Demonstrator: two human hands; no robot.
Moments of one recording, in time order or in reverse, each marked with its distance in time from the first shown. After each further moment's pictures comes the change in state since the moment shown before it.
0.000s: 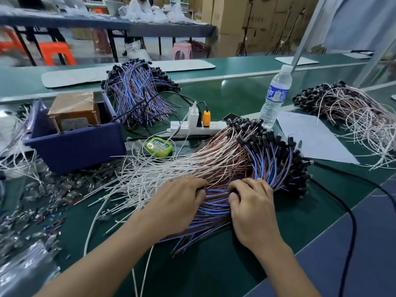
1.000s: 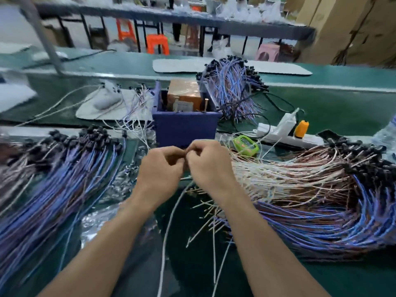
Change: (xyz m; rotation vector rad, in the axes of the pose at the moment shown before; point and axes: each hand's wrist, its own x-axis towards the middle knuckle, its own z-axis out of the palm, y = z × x) left_hand -0.103 -0.099 -0.087 -0.393 0.654 -0.649; right_hand 0.054 -0.240 0.074 0.559 -0.461 -0.207
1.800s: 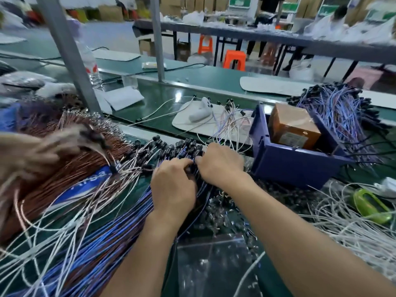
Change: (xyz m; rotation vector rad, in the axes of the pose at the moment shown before) left_hand 0.022 -0.102 -0.118 0.478 0.434 -0.189; right_hand 0.093 -0.102 0.180 -0.562 -0.348 -0.128
